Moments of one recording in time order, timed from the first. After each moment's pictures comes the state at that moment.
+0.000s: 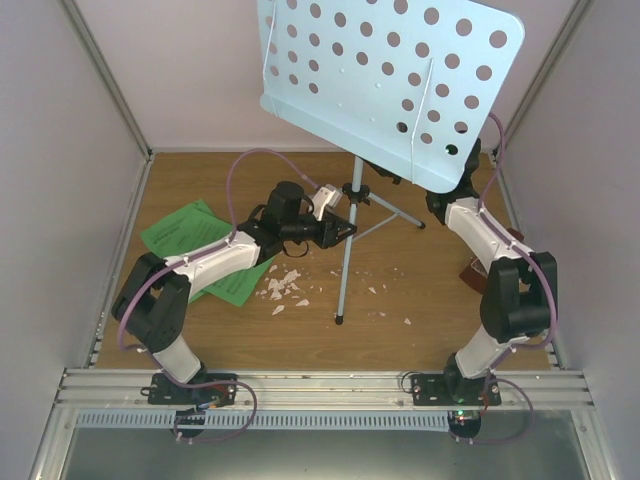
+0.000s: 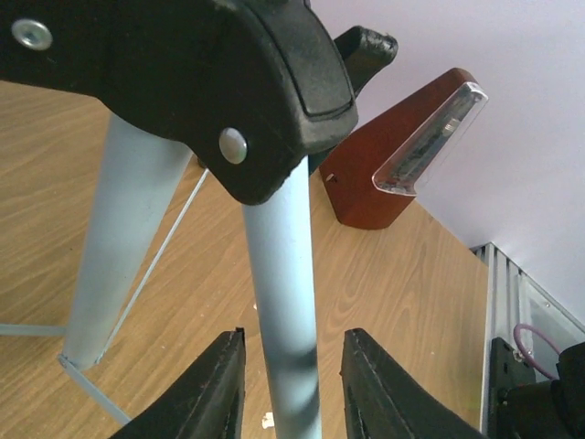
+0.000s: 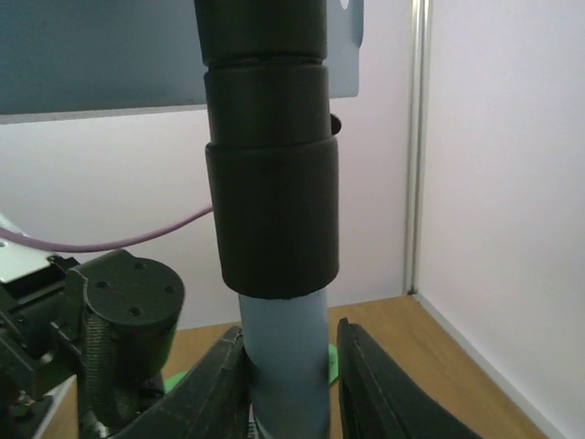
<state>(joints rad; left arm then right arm) -0.62 1.65 1.10 0.11 0.58 -0.30 0.19 1.66 1.29 0.75 -1.17 0.39</state>
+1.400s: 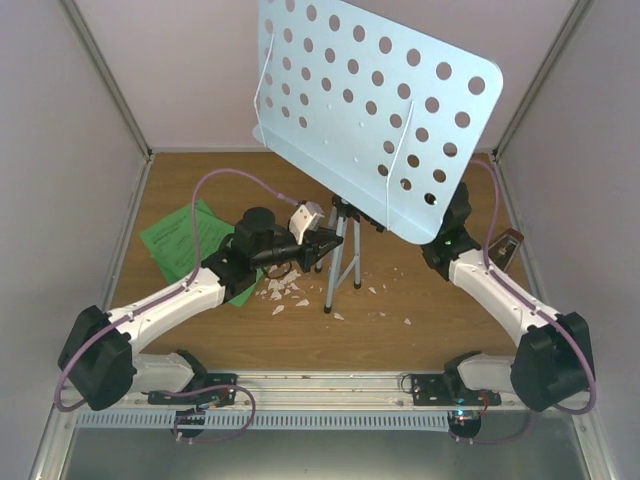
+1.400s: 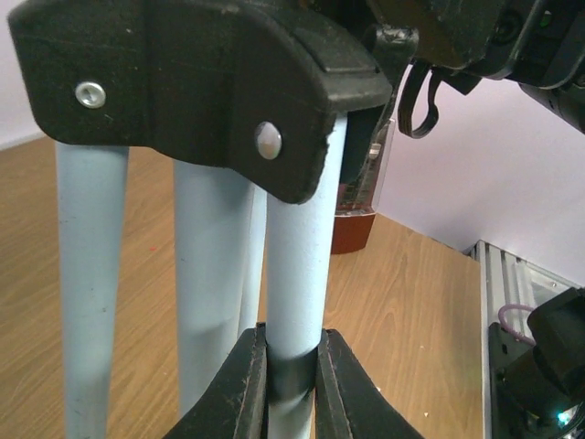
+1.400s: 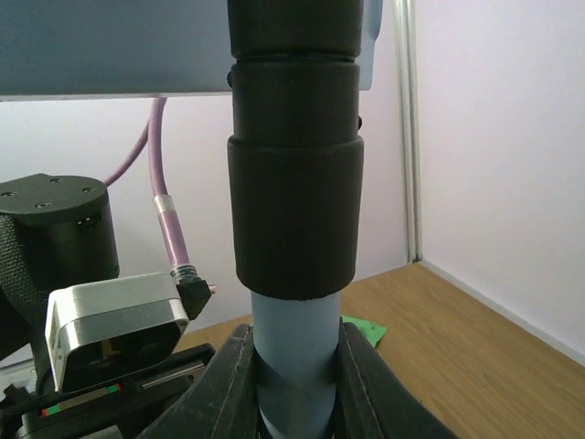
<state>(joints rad) -0.67 1.28 0.87 0.17 0.48 -0.18 0.39 1.30 0.92 0.56 -0.85 0.27</state>
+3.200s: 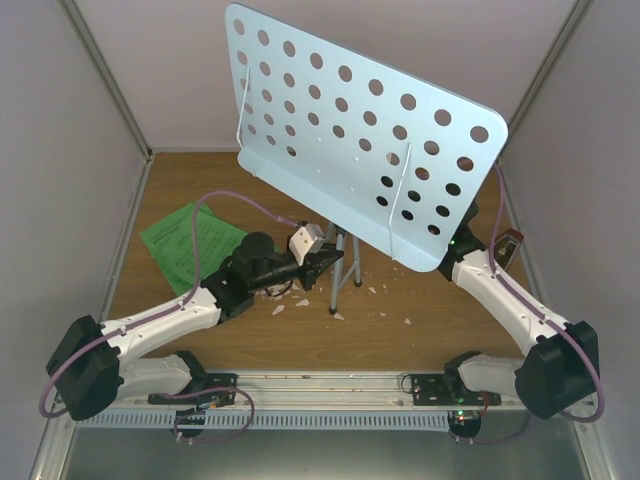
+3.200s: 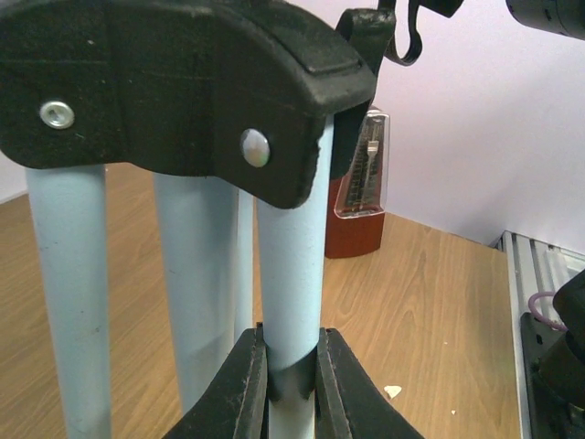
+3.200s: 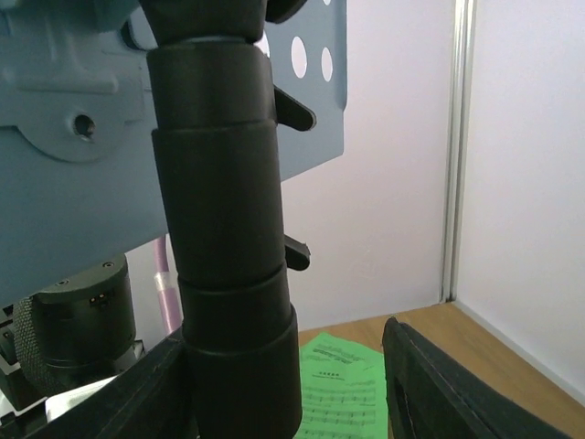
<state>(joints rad) -0.80 1.17 0.69 0.33 0.32 -0.08 0.43 1.24 0.96 0.57 -0.91 0.26</state>
